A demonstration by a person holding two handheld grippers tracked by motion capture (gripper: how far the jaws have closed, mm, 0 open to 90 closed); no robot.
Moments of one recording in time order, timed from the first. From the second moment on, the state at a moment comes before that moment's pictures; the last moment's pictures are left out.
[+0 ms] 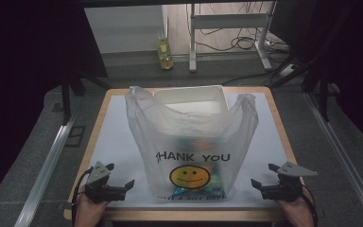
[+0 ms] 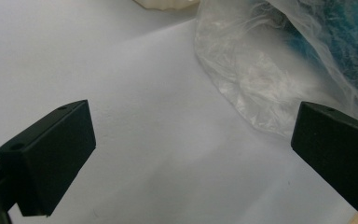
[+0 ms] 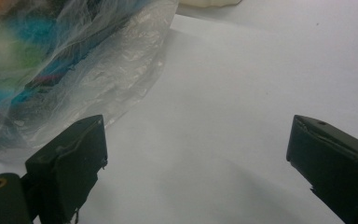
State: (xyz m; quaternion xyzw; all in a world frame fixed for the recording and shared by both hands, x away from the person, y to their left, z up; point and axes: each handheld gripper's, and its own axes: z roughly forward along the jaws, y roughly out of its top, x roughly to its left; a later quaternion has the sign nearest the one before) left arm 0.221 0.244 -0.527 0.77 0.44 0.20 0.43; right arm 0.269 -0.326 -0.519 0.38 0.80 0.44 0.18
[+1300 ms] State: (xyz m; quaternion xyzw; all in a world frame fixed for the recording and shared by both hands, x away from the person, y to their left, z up) left arm 0.206 0.233 -0.495 0.76 0.41 0.14 0.48; right arm 0.260 -0.315 -0.492 0.36 0.81 0.45 0.10
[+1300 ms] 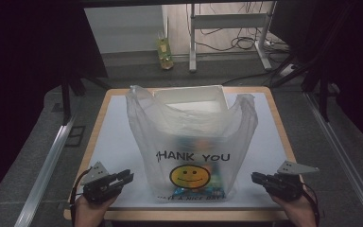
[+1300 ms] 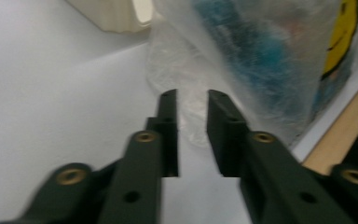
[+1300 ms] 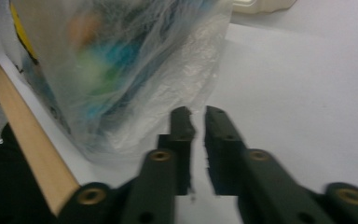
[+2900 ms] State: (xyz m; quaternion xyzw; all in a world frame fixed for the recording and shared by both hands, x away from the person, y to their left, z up) left arm 0.248 0.152 -0.504 0.82 0.36 0.10 0.43; right arm 0.275 -0.235 -0.478 0.30 0.85 0.42 0.10
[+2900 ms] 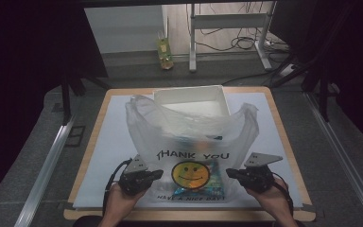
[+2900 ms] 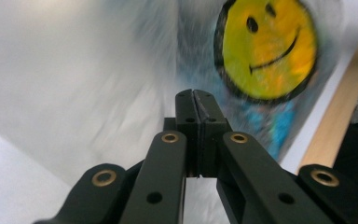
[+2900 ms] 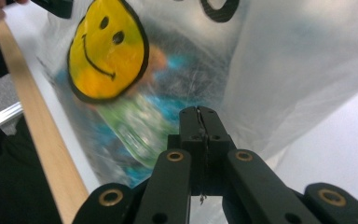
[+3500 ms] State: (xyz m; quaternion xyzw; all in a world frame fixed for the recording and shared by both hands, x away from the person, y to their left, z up) left arm 0.260 0.145 -0.538 0.85 0.37 0.08 0.36; right arm 0.287 -0.246 -0.522 0.34 0.87 0.36 0.07
